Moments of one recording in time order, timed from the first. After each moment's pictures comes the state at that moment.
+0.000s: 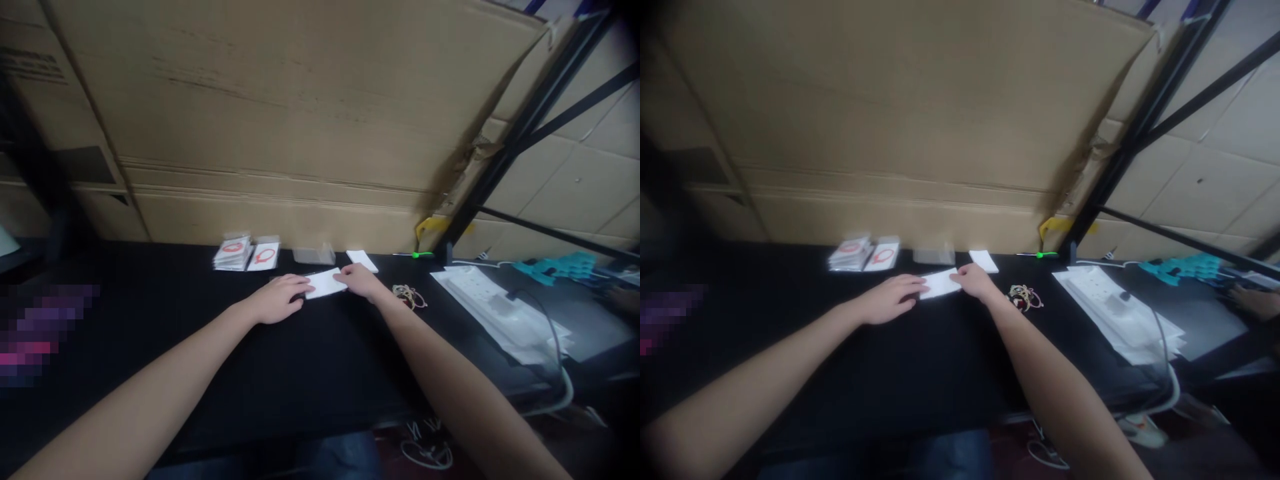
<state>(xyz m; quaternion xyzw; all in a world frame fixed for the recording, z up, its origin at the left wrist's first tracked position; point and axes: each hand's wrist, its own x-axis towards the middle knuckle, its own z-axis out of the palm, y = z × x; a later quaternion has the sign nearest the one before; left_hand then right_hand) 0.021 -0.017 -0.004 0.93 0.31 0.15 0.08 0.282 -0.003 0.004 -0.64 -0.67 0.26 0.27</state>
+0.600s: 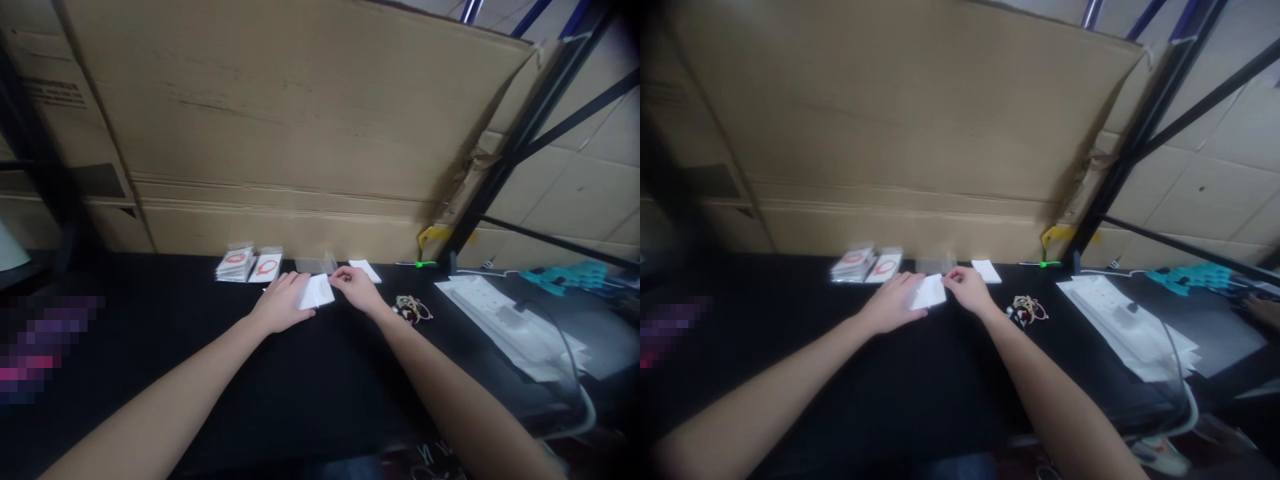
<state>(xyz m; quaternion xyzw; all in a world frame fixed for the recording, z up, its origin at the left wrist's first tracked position) 0.035 -0.022 0.003 0.88 0.41 0.26 0.01 0.253 -0.016 0.017 -0.53 -0.71 0.23 0.40</state>
